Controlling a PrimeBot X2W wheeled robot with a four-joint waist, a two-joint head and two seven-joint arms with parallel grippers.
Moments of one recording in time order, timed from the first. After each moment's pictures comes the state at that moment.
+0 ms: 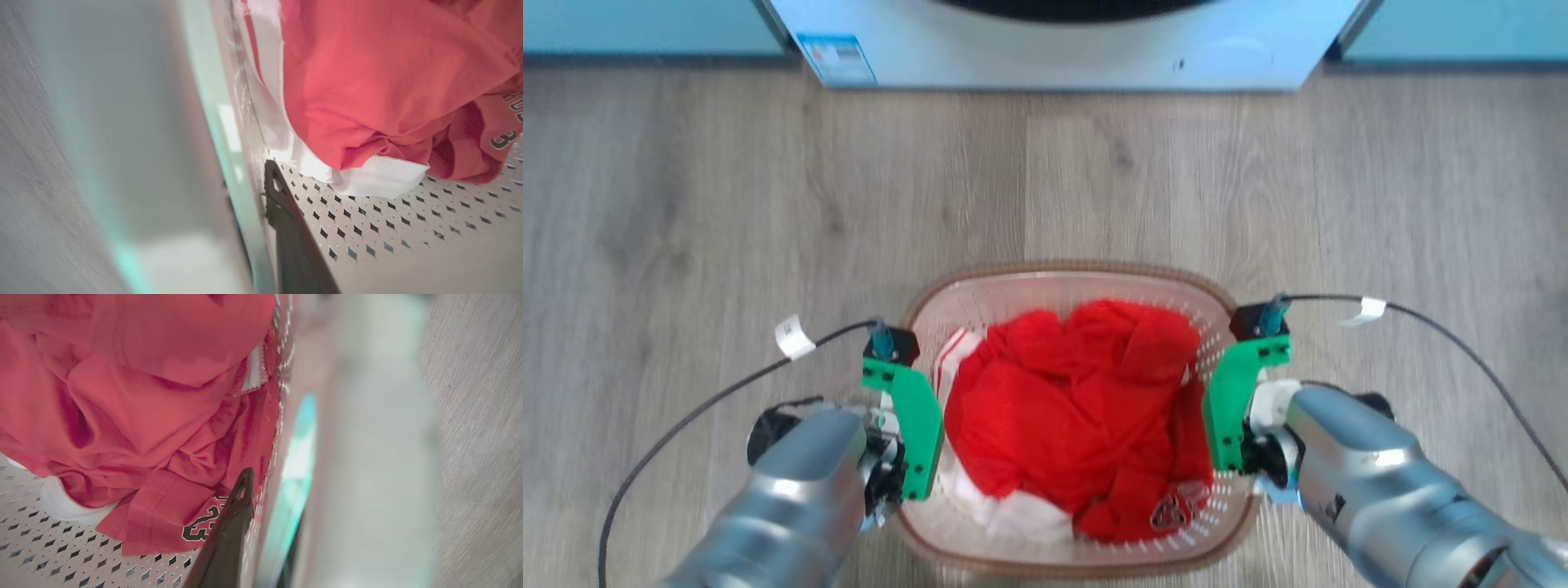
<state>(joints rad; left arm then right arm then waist) -0.73 0.04 -1.06 1.23 -0.88 -0.12 0.36 -0.77 -0.08 1.06 1.17 1.04 0.12 0.31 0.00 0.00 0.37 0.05</state>
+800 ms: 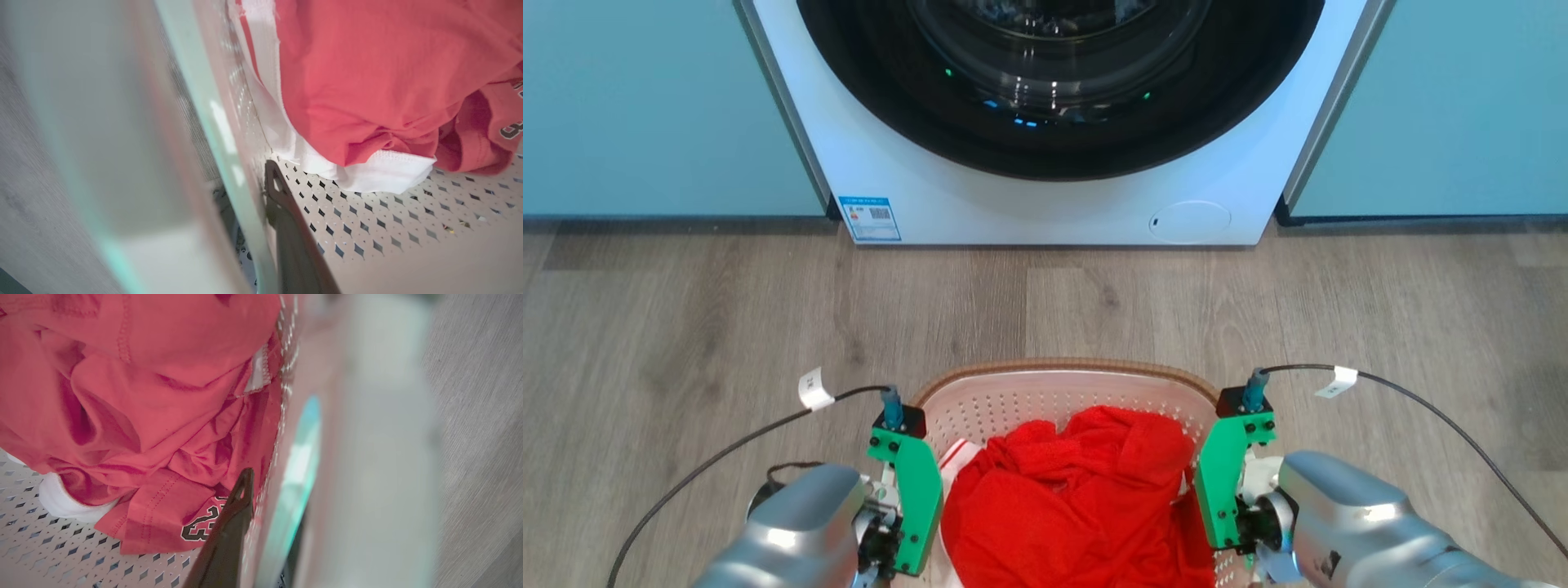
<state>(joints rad) -0.63 0.11 -1.25 1.11 -1.05 -0.12 0.57 -0.67 -0.08 1.18 1.14 1.18 0.12 0.47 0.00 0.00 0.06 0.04</state>
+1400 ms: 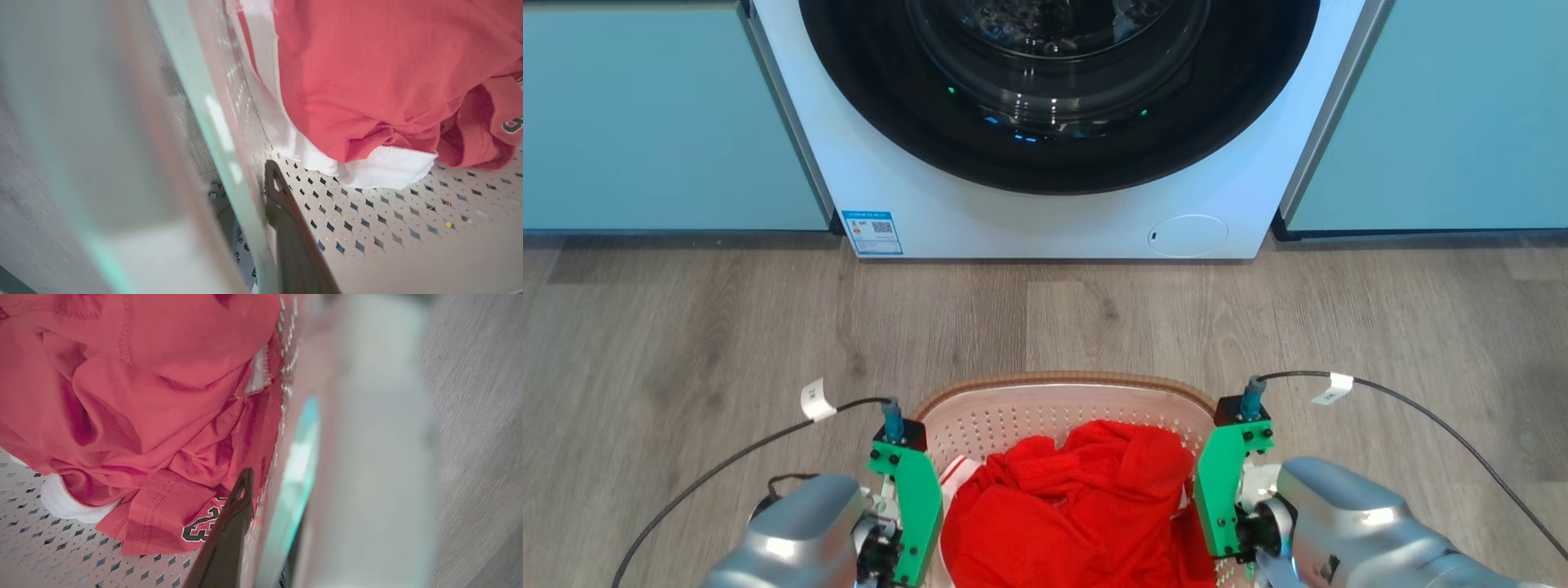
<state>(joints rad) -0.61 0.12 -1.27 1.09 -1.08 -0.12 0.61 -0.67 -0.08 1.23 1.14 1.23 0.12 0.48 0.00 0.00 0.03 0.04</state>
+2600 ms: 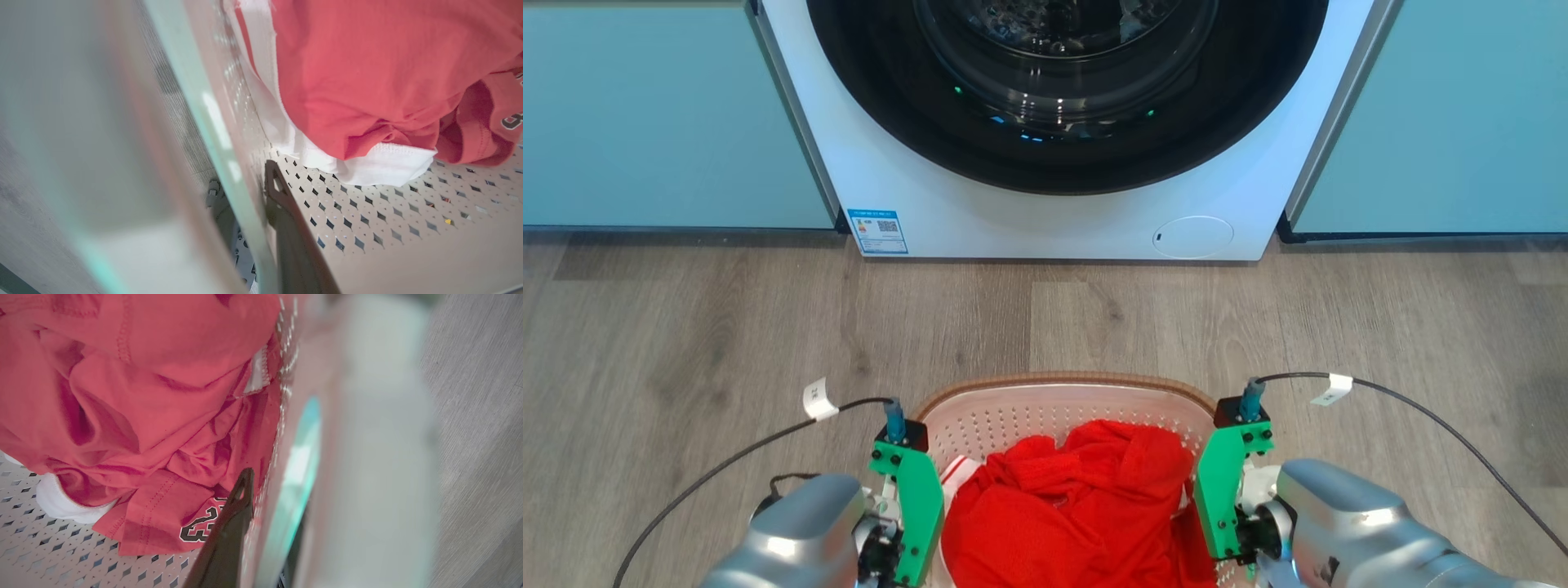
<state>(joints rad) -0.62 0.12 -1.28 1.09 -1.09 -0.12 0.62 -0.67 -0.08 1.26 1.15 1.25 0.12 0.46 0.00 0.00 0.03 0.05</state>
